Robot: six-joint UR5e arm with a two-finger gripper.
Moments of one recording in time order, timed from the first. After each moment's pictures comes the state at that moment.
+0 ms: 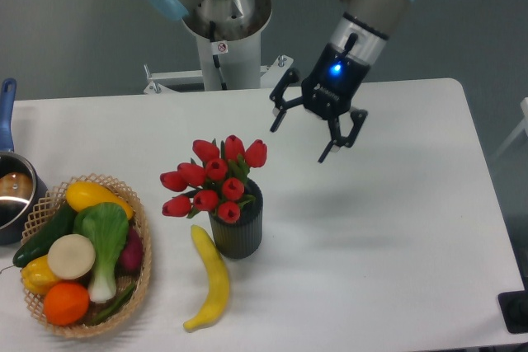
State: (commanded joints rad) arm 2.76 -1.63 -1.91 -1.08 0.75 1.38
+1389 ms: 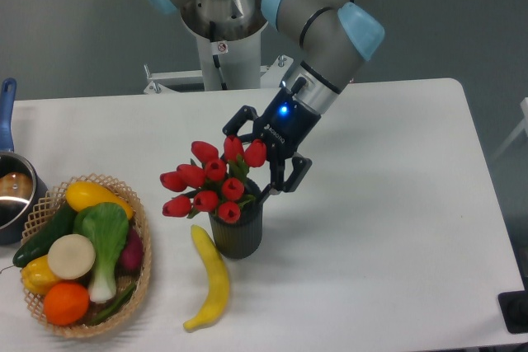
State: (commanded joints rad) arm 2.64 -1.76 -1.92 -0.94 0.61 1.45
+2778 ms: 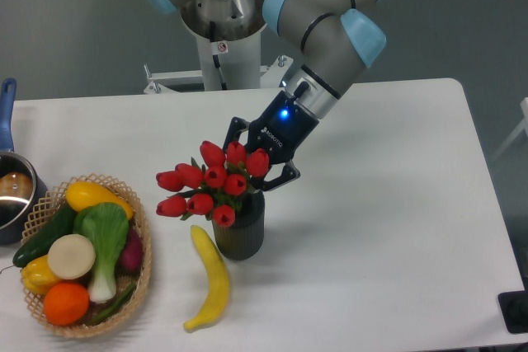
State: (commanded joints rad) arm 2.67 -1.73 -1.91 -0.94 0.52 1.32
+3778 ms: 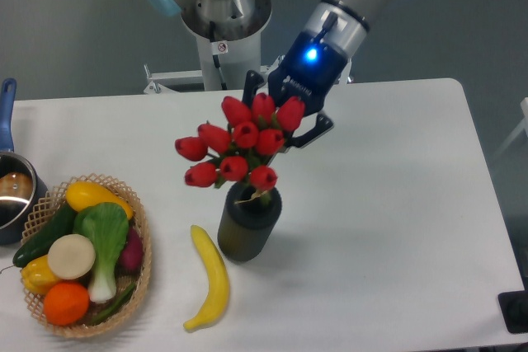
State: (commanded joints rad) arm 2.77 -1.58 -1.81 -0.95 0.58 1.10
